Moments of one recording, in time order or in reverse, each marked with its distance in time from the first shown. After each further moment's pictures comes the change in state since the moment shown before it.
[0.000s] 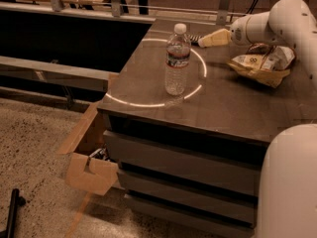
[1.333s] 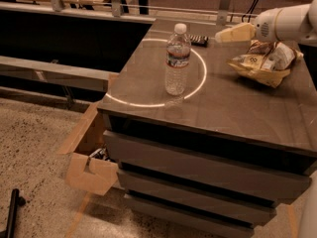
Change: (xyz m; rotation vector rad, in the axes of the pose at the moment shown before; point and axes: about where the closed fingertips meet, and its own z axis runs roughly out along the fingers) arm -0.011 0.007 -0.083 -0.062 -0.059 0.027
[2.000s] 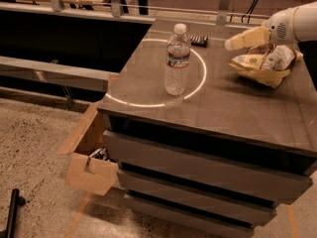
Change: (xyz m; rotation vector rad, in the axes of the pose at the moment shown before) arm 0.015 0.030 -0.048 -0.096 0.110 -0.014
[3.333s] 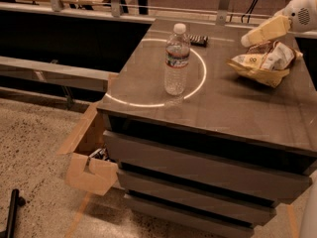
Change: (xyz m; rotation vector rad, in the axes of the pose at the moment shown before) arm -0.007 -0.004 -0.044 -0.031 0.123 -0.080
